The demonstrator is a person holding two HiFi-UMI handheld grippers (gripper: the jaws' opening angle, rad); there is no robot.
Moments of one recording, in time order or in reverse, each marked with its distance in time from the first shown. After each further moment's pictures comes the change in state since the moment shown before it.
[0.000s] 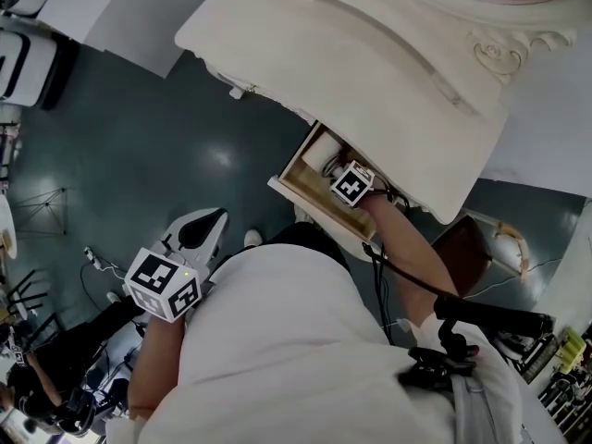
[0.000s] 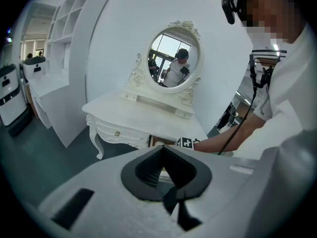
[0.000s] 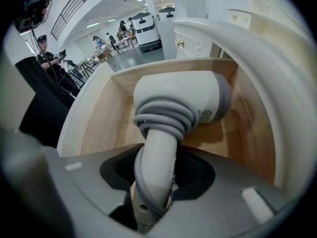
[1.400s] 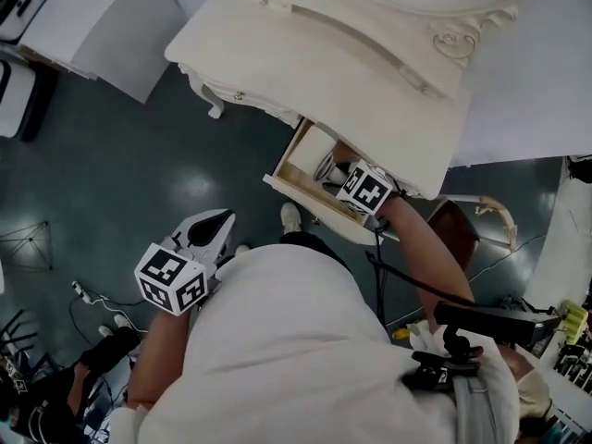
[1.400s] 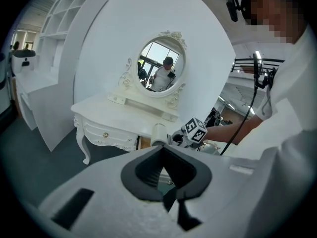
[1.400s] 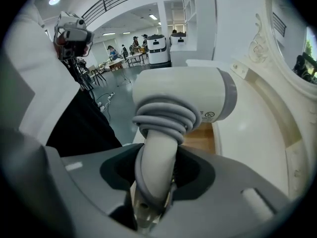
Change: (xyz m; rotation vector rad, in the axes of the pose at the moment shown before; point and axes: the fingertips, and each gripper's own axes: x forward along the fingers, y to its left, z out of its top) left arm -0.034 -0.018 -0.030 0.042 -0.076 -0.170; right arm -0.145 0.077 0.042 -0.109 -0.191 -0.020
